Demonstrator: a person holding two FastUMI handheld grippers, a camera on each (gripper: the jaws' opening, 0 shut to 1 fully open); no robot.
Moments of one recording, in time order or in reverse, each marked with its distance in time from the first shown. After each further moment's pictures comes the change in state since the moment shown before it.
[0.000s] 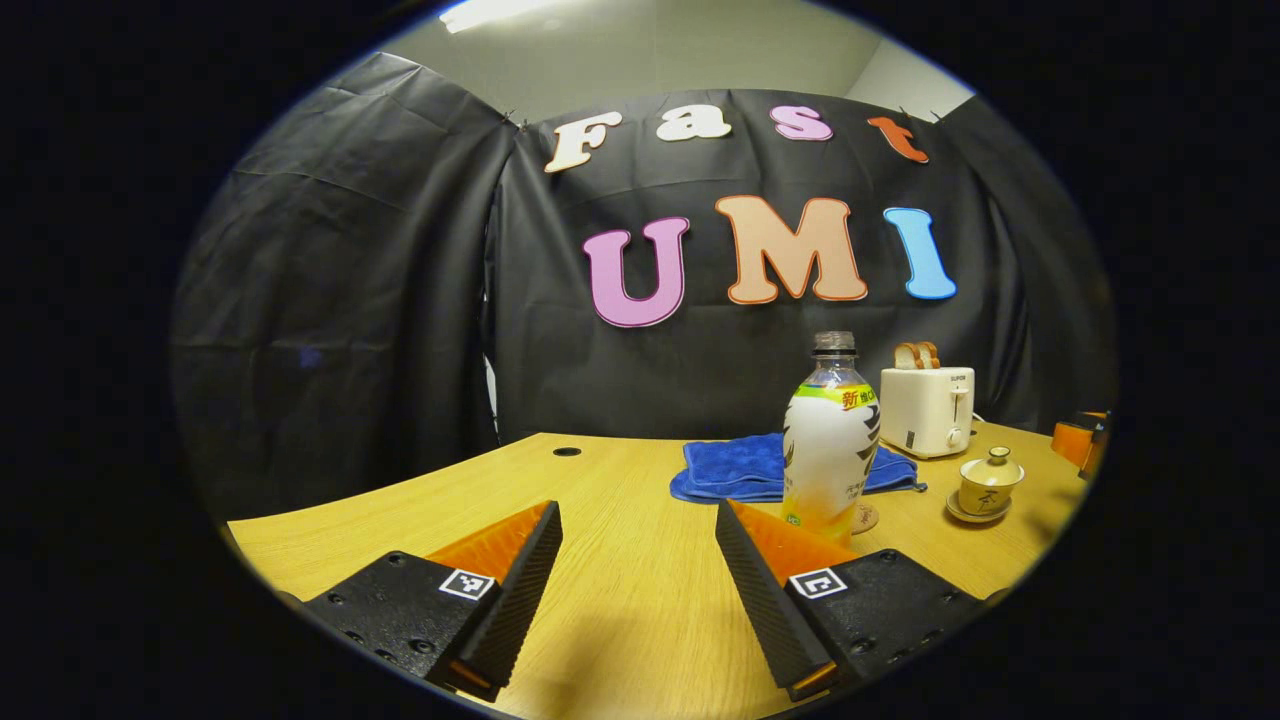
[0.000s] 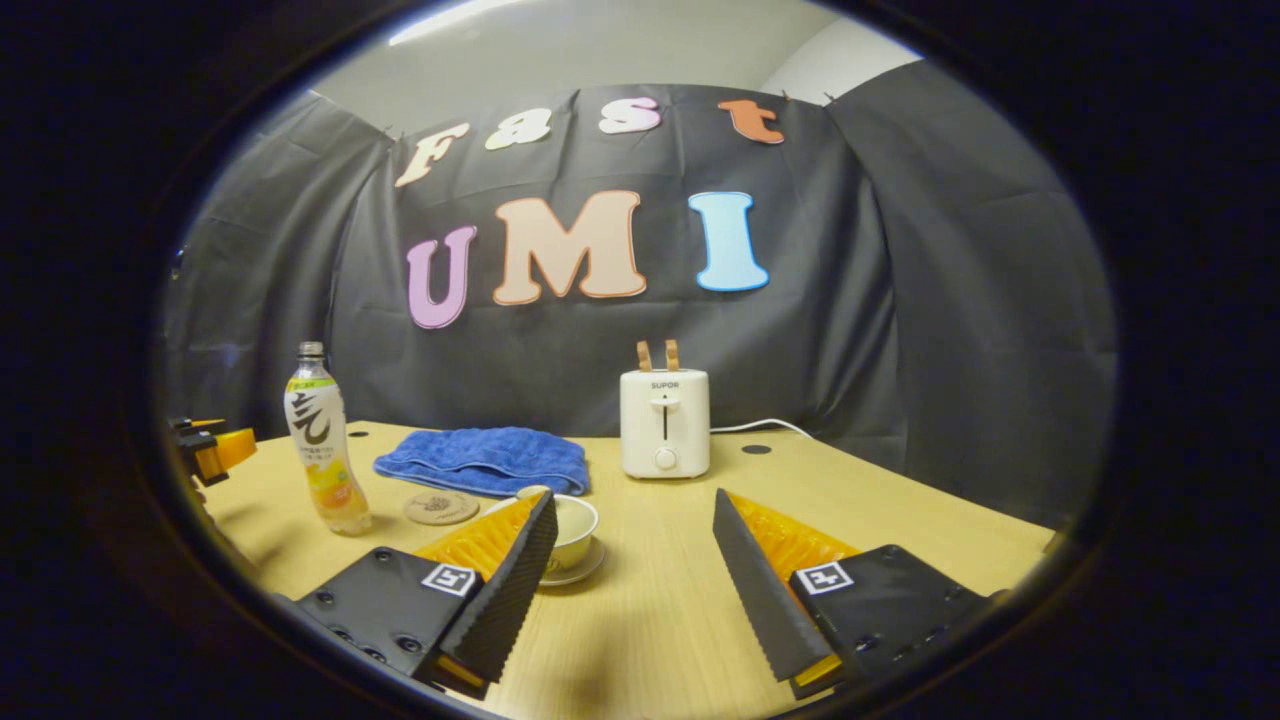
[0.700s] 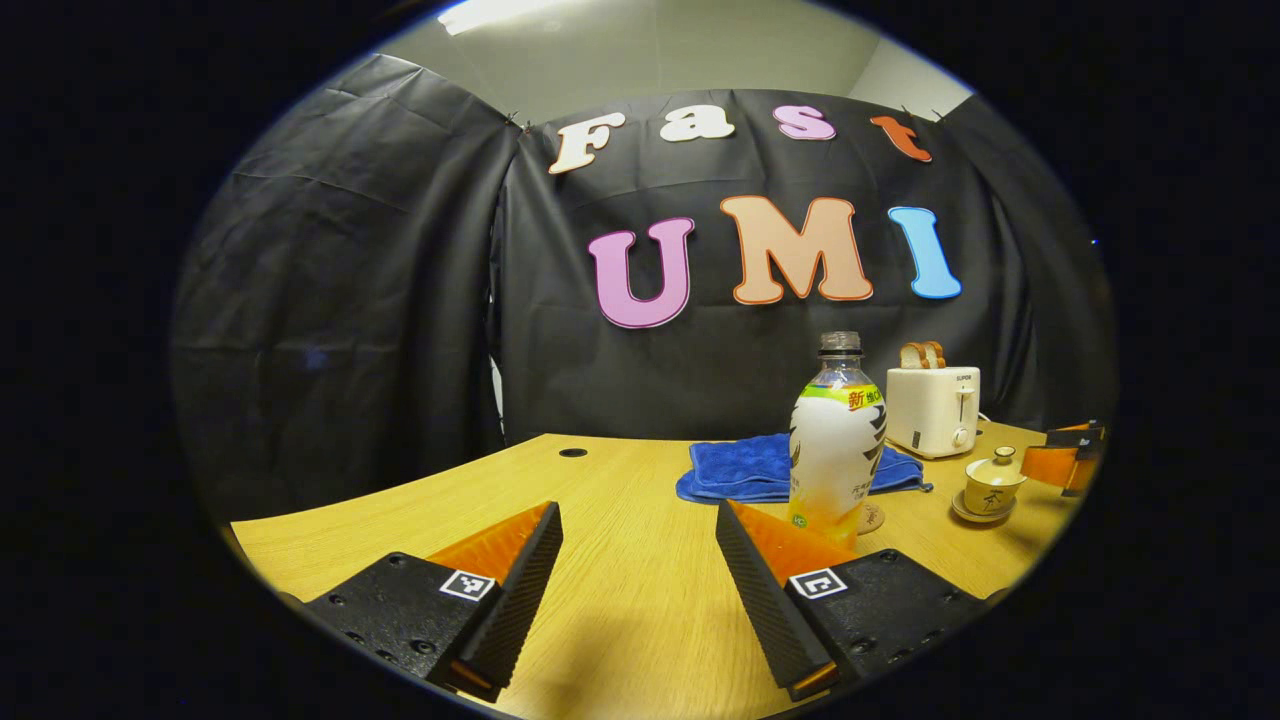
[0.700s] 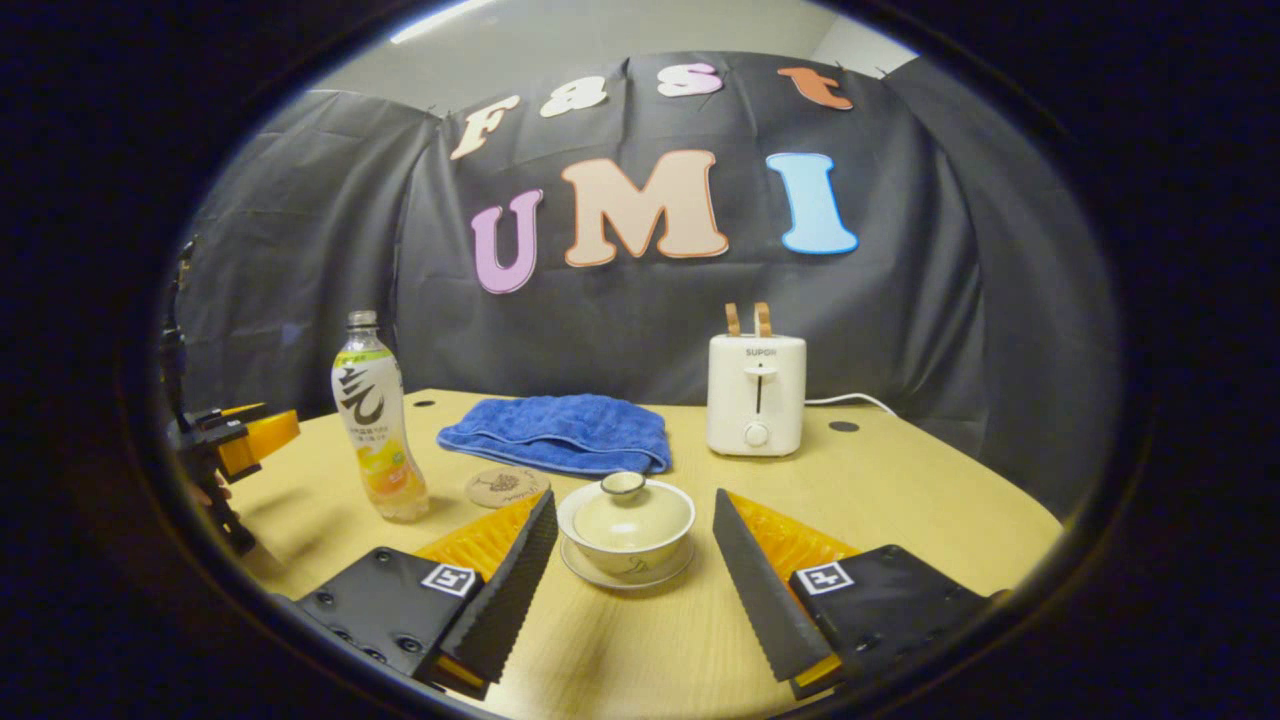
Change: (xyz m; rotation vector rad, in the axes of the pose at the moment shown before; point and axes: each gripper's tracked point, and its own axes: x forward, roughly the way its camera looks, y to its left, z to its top) left arm 0.000 0.003 0.001 0.004 -0.004 0.018; right arm 0.037 0.062 -0.024 -0.021 0.140 0.195
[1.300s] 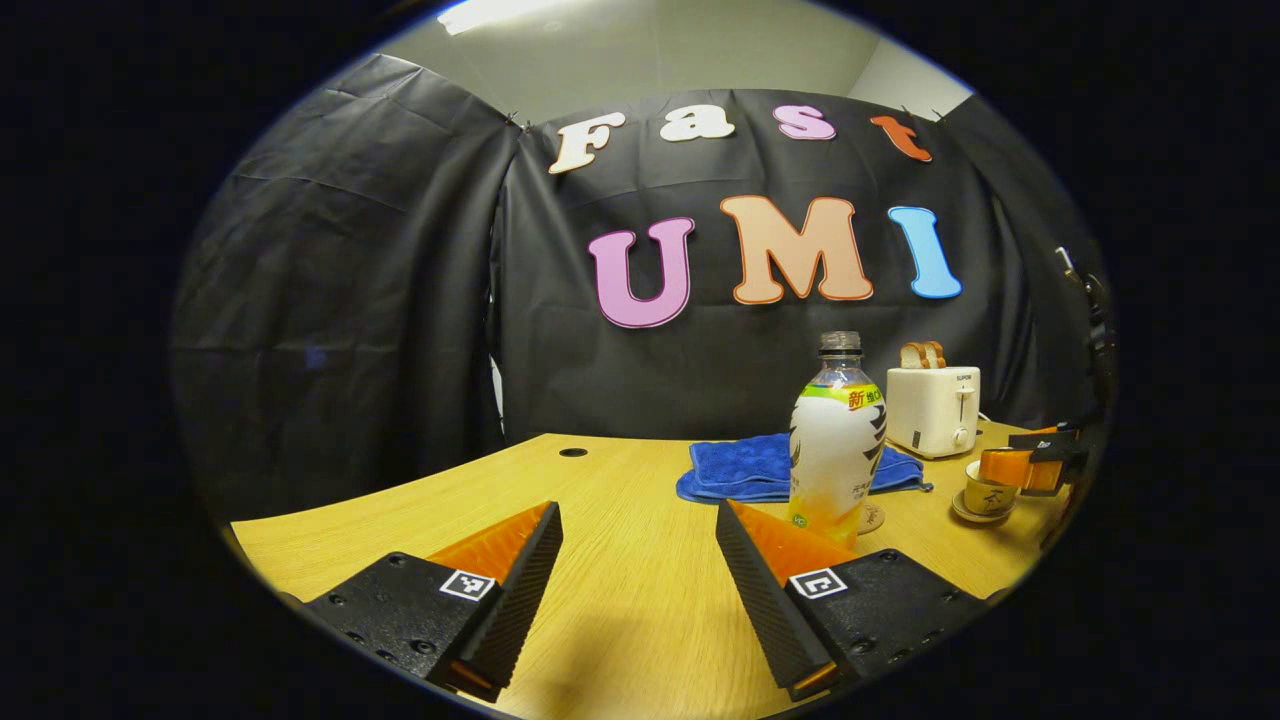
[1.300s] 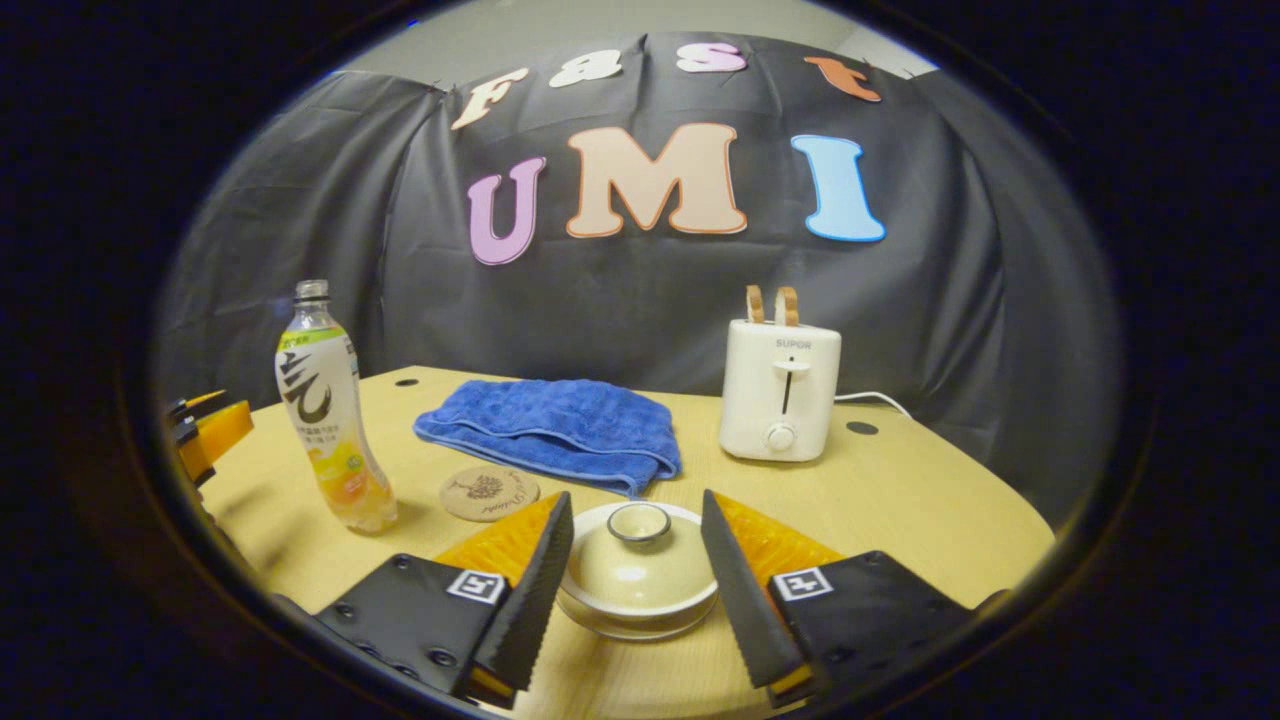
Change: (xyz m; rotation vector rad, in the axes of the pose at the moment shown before) left arm 0.000 0.000 0.000 -0.001 -0.001 -0.003; right arm 0.049 0.011 0.000 -0.058 0.051 -0.019
